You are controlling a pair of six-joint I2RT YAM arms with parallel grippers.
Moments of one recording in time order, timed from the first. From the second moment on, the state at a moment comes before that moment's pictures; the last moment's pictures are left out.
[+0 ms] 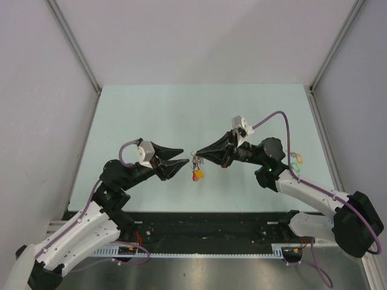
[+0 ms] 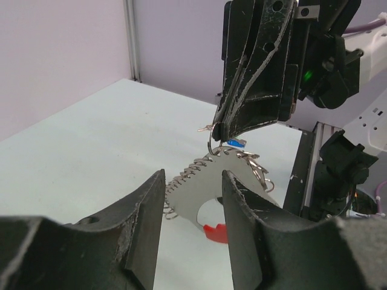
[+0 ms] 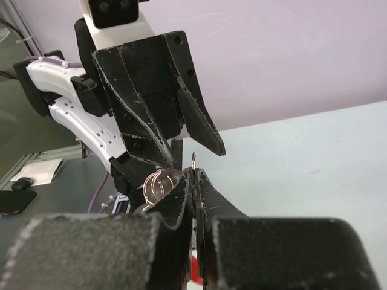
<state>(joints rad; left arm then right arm) -0.68 0.60 0.51 0.29 0.40 -0.15 0.71 1.15 0.66 0.88 -0.74 0.44</state>
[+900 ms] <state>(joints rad) -0.68 0.69 0.50 0.50 0.52 -0.24 0.72 1.22 0.62 1.18 -0.75 0.59</state>
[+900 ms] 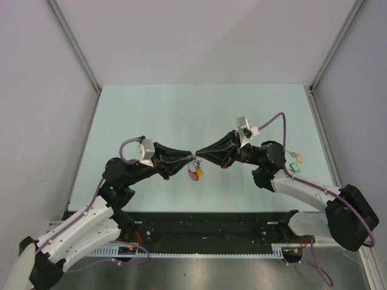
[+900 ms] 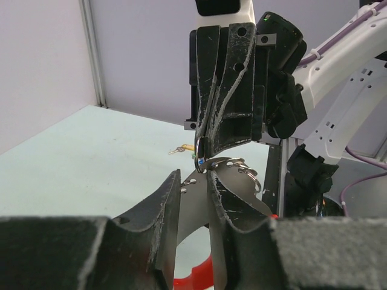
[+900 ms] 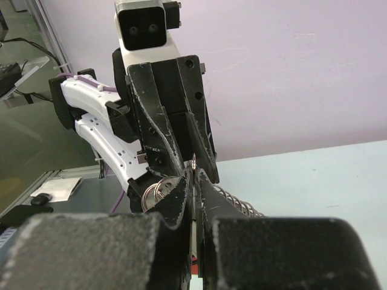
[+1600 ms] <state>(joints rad) -0.68 0.70 0.50 0.53 0.55 -0.27 0.72 1.25 0.62 1.23 -0.77 0.59</state>
